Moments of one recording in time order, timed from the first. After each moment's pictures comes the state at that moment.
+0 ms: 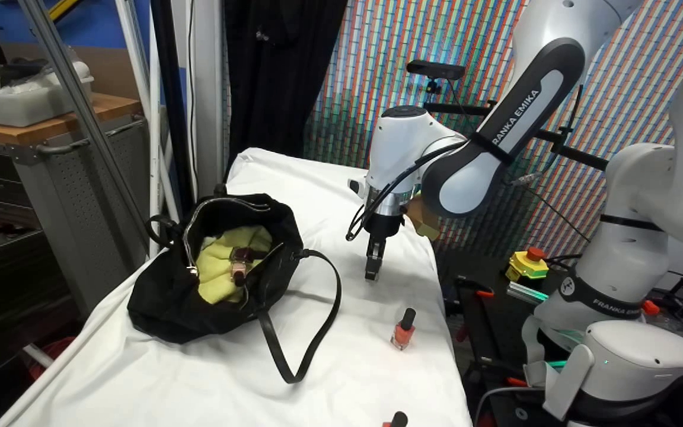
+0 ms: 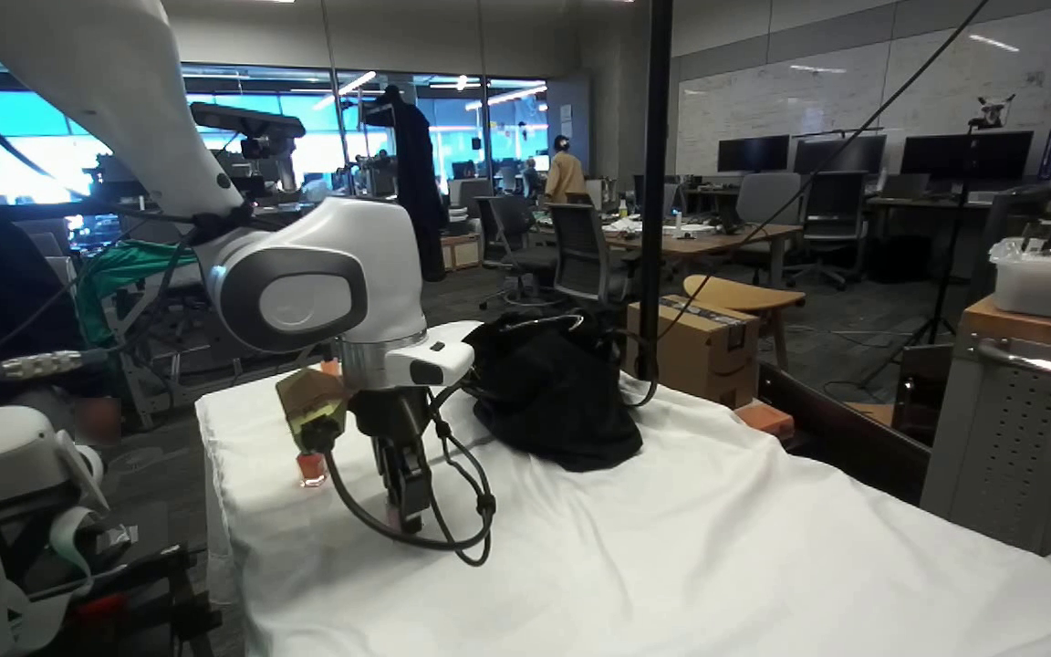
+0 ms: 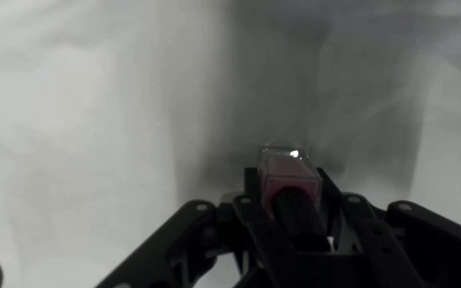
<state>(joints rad) 0.01 0.17 -0.03 -2.57 -0.10 2.72 0.07</state>
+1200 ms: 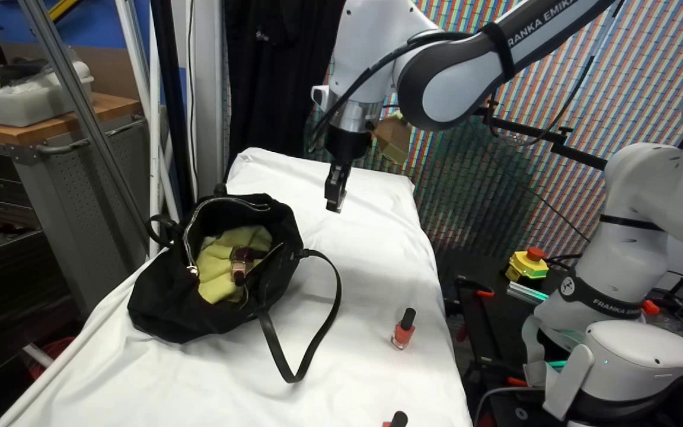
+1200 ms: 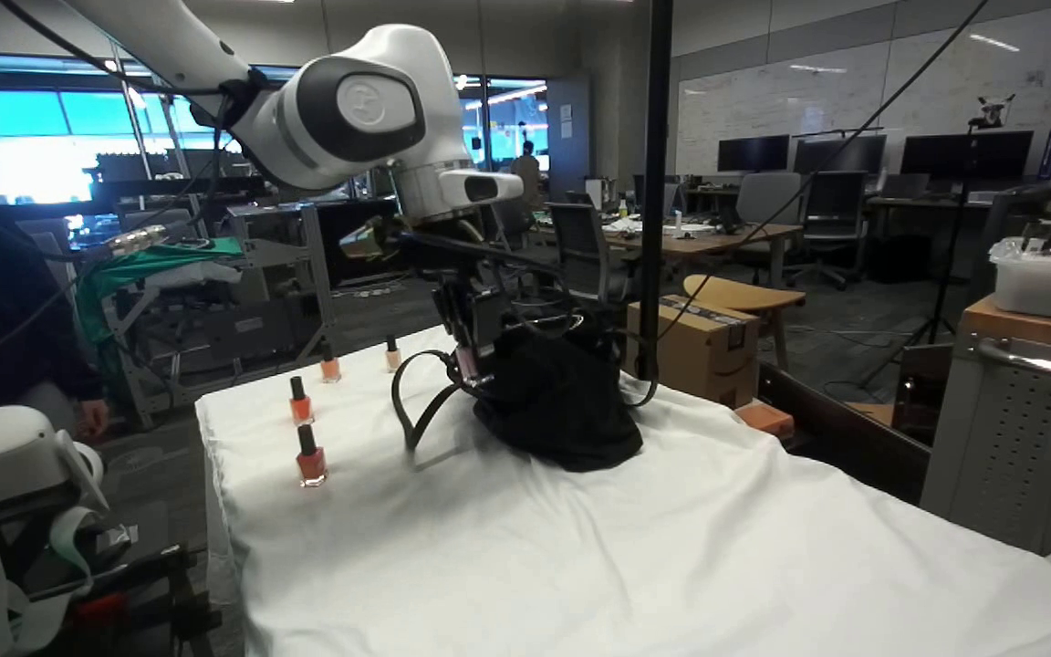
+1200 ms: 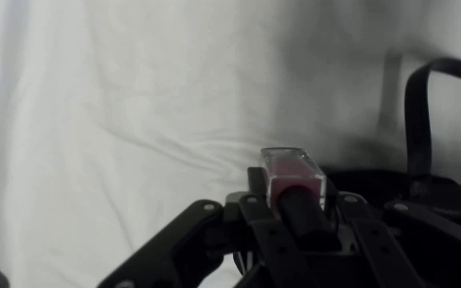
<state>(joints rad) 0.04 0.04 -0.01 -2.24 -0.27 2.36 0.24</state>
